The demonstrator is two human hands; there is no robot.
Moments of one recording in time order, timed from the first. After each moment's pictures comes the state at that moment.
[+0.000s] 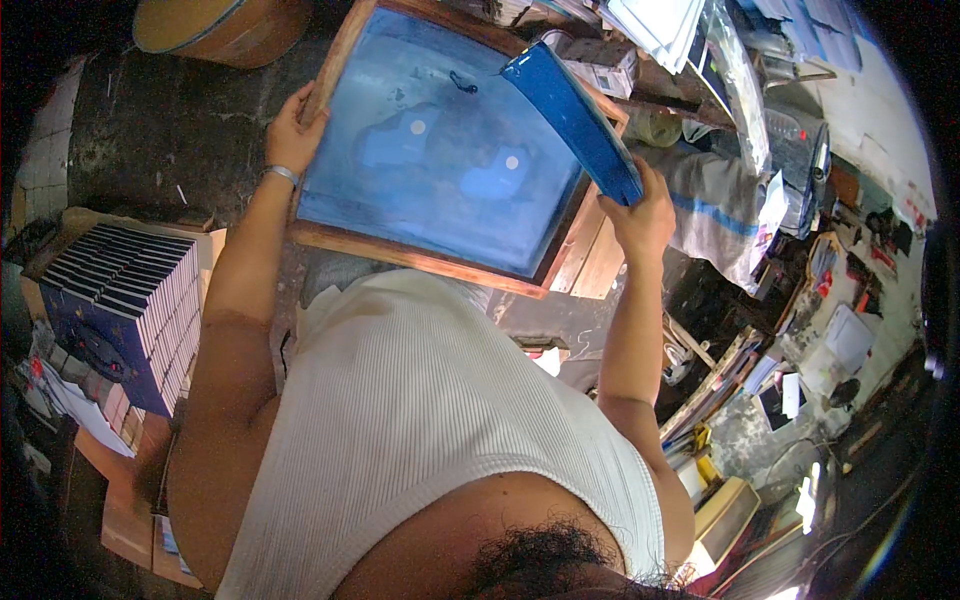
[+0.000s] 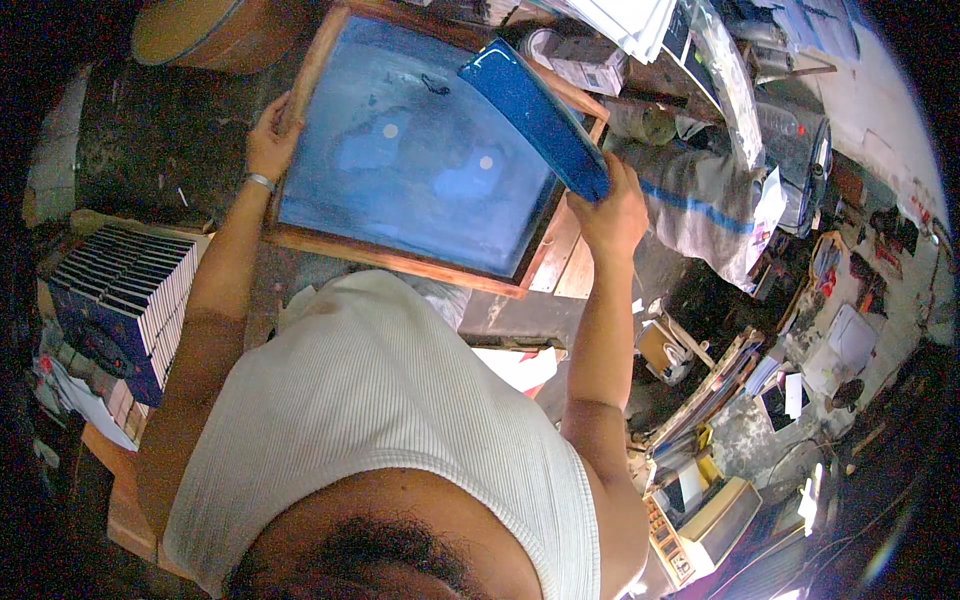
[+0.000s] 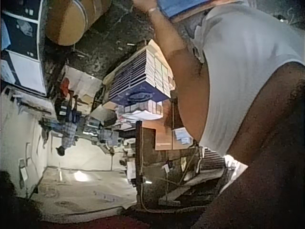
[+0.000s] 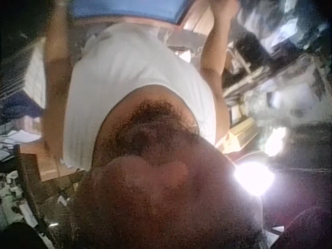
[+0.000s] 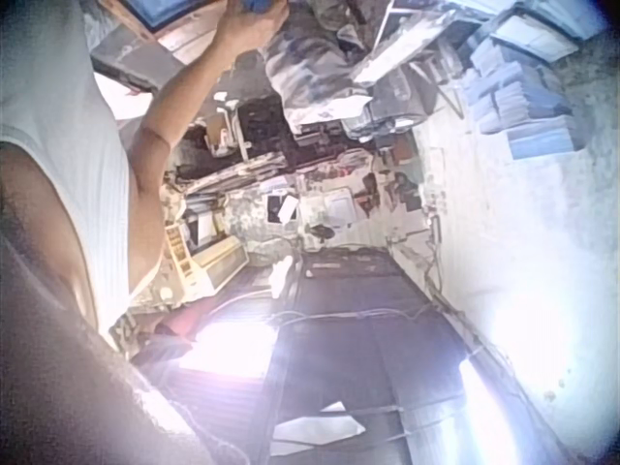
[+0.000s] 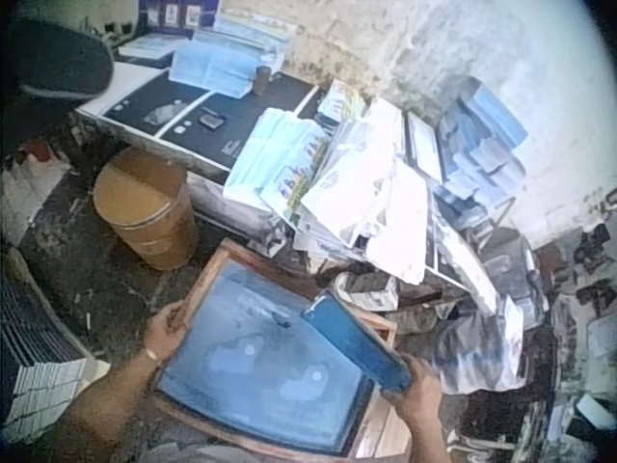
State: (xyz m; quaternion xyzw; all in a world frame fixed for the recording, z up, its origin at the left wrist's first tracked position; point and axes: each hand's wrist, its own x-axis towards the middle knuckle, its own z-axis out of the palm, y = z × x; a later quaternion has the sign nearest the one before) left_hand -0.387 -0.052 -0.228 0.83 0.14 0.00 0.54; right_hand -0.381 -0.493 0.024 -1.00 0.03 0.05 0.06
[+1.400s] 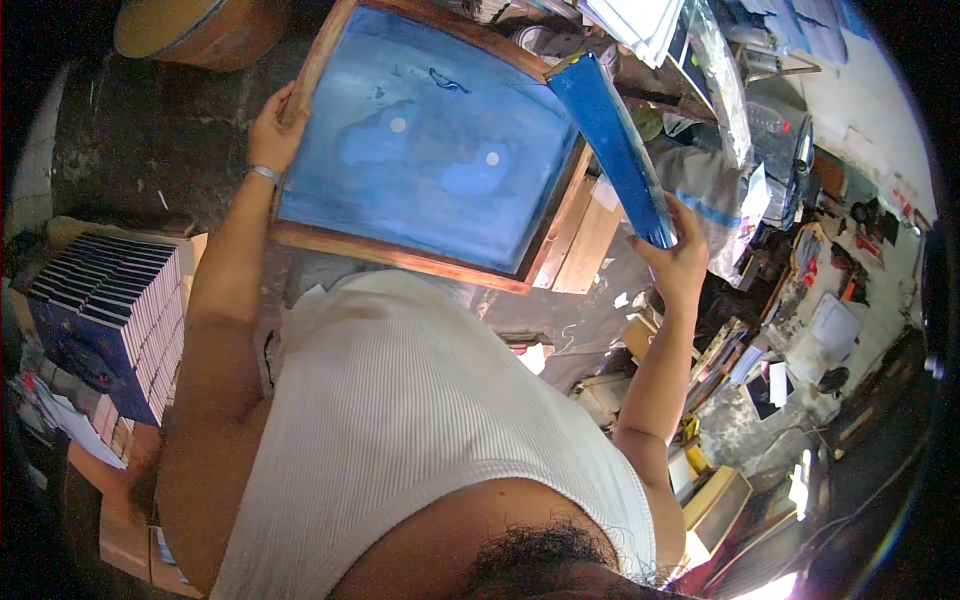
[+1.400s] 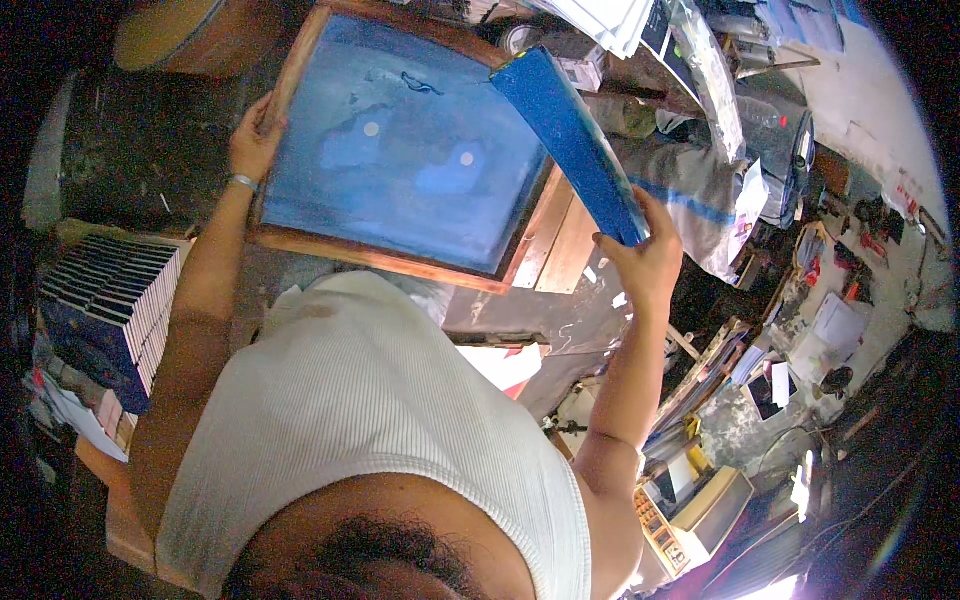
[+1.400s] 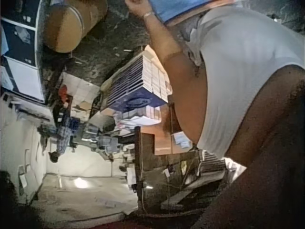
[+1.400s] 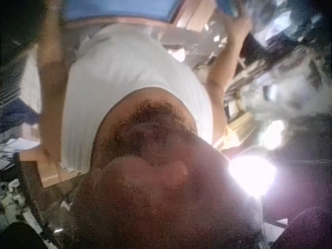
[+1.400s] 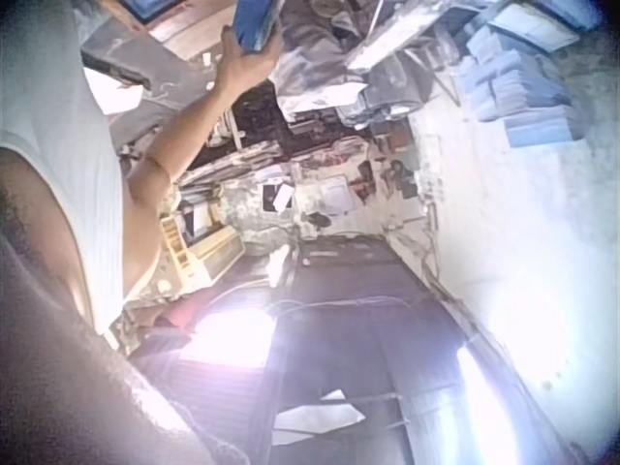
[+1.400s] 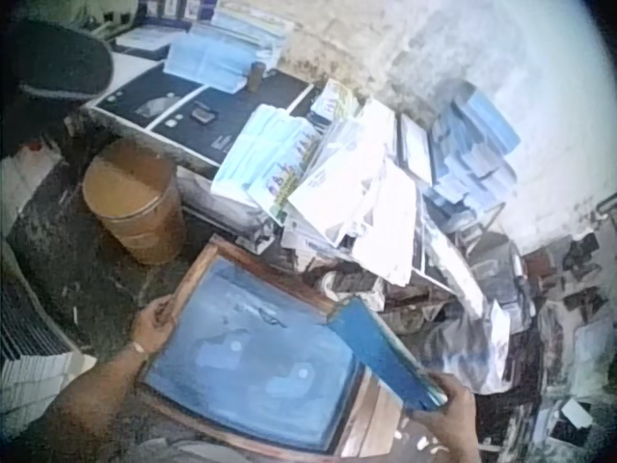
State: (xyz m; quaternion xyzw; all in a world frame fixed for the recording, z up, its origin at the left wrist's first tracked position) left_hand -0.384 -0.057 -0.230 0.83 0.15 -0.01 0.54; right_hand -0.401 -0.542 0.094 -0.98 0.07 0.08 0.16
